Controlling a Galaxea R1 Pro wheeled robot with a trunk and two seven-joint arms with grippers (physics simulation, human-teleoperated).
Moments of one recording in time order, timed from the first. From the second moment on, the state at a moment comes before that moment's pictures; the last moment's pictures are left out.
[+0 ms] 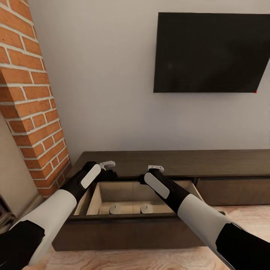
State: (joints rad) left arm -0.98 0.03 -0.44 -0.68 0.88 0.78 0.40; right arm -0.97 0.07 0.83 -0.80 -1.18 0.57 -0.83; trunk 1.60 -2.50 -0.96
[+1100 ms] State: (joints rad) left arm -0.98 0.05 -0.43 -0.68 0.89 0.78 0.40; right arm -0.97 0.07 0.83 -0.80 -1.18 0.55 -0.83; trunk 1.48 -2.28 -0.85
